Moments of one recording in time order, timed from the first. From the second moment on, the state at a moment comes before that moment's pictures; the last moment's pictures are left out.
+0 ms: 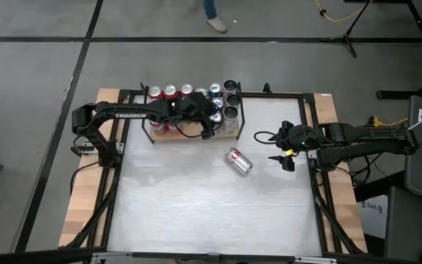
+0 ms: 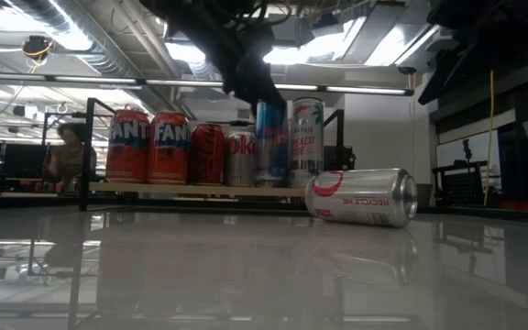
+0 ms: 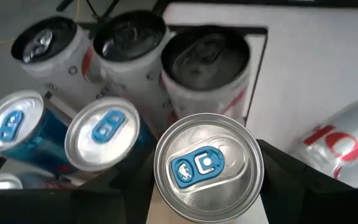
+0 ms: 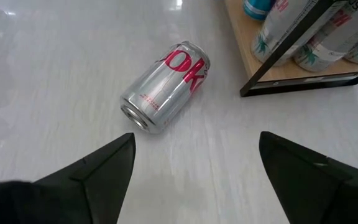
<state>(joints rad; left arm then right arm) 0.28 1.64 1.26 -0.26 -0.15 0.08 0.03 0.82 0.76 -0.76 0.09 0.02</state>
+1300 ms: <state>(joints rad) 0.31 1.68 1.26 -0.23 -0.14 0.09 0.03 0.82 0.76 -0.76 0.09 0.02</state>
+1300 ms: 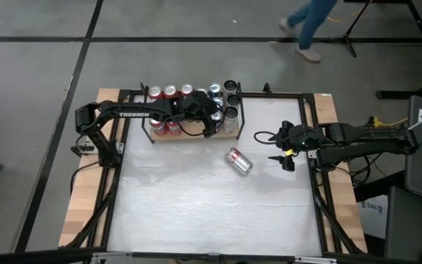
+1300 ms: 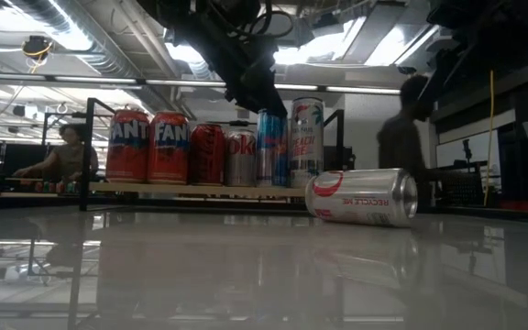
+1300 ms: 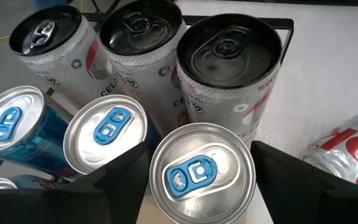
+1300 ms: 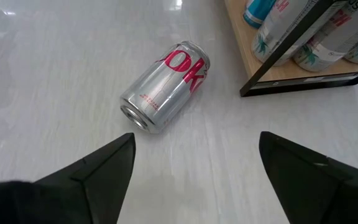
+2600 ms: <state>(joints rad) 0.23 1.33 1.26 -0.44 -0.16 0.08 0.03 0.90 0.76 -0.48 0.06 0.32</state>
